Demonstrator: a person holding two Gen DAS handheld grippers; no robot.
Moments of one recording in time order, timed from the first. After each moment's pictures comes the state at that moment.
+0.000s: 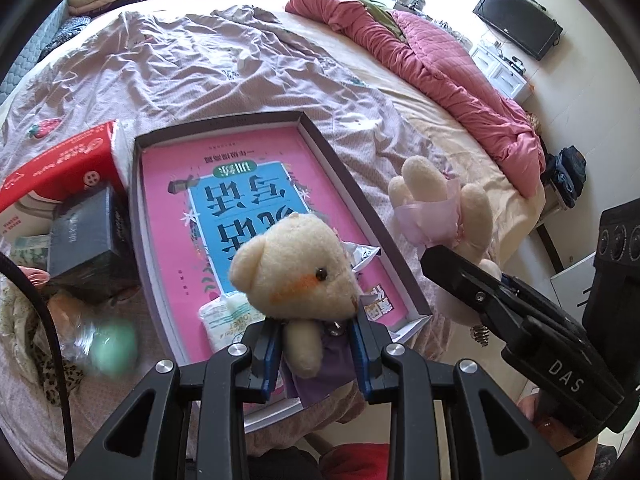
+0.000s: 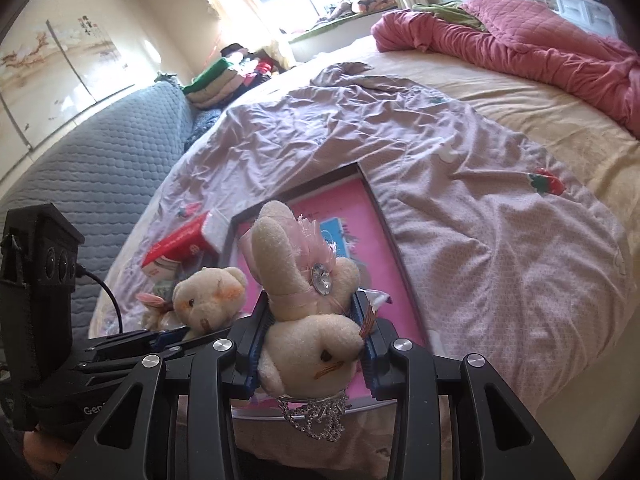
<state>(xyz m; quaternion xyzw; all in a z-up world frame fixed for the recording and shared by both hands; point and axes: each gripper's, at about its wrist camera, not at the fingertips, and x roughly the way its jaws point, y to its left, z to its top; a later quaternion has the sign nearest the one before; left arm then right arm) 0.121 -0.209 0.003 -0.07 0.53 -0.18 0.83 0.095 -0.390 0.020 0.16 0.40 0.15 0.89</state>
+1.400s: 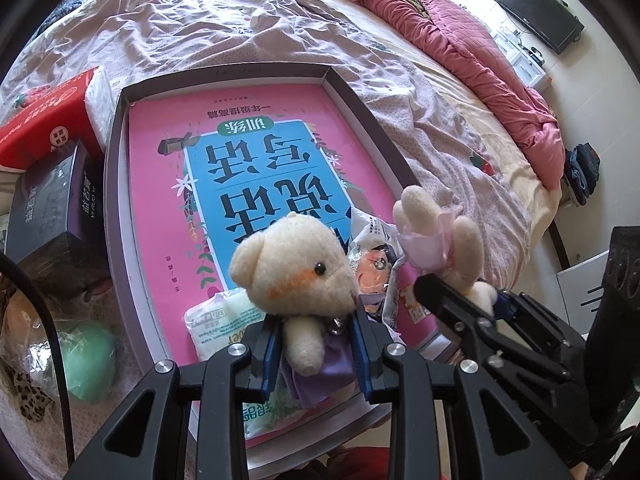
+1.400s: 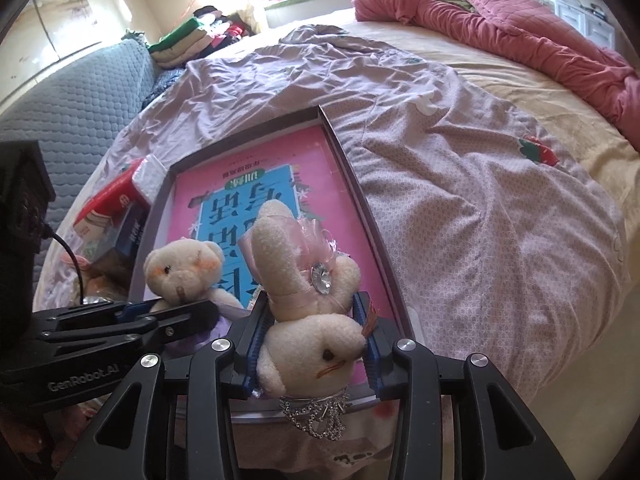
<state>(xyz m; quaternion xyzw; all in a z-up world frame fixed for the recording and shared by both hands) 0.150 -0.208 -0.051 -0.08 0.57 -0.17 0.80 0.118 -0.373 -0.042 0.09 0.46 0.09 0.88</state>
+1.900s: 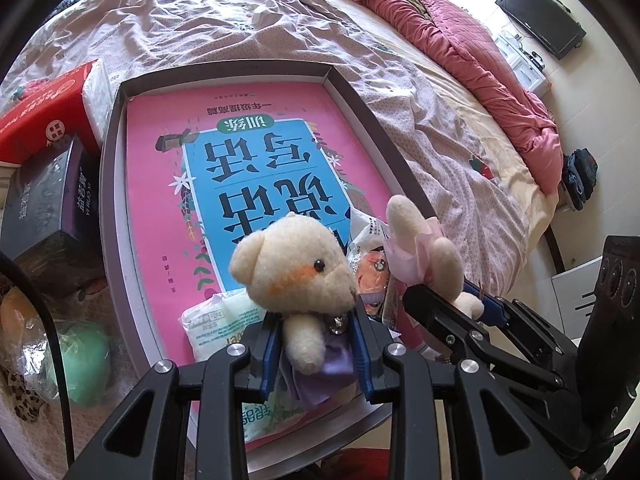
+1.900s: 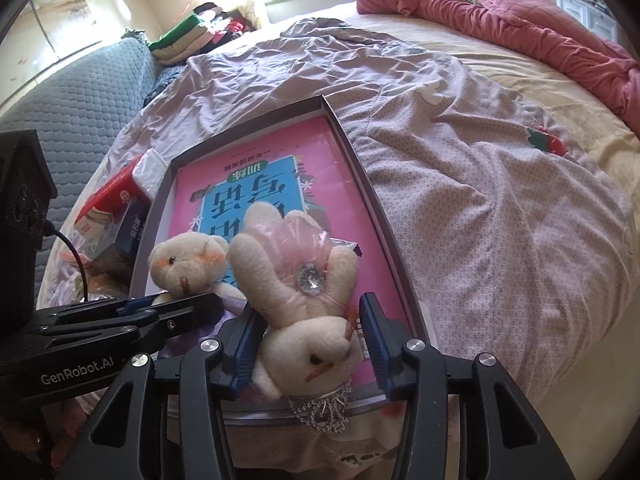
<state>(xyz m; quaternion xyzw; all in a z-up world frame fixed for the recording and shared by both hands) 0.153 -0.205 -0.054 -0.09 0.57 -0.17 0.80 0.119 -0.371 -0.044 0.10 0.47 0.10 0.87</state>
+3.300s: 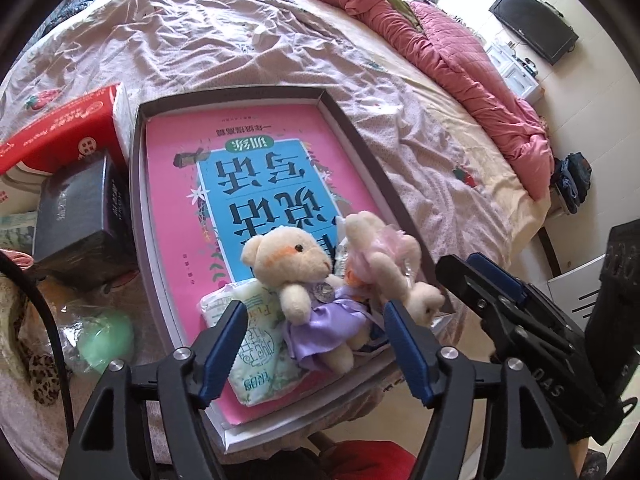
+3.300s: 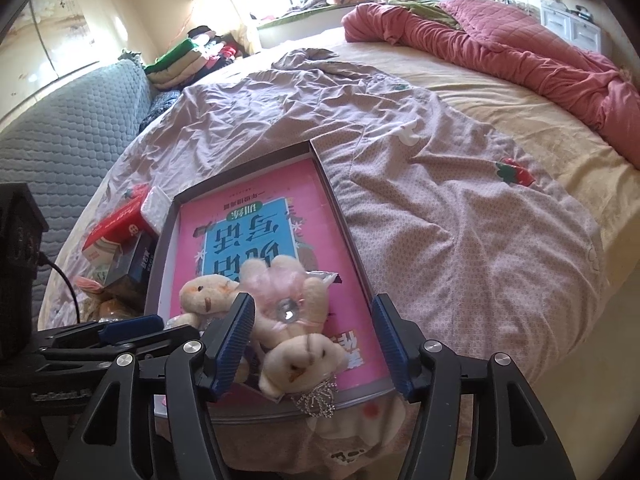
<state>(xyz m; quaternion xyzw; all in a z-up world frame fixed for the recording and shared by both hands) 0.133 -0.194 -0.019 -0.09 0.55 -0.18 0.81 0.105 -0.386 -0.005 0.11 0.43 0.07 0.89</state>
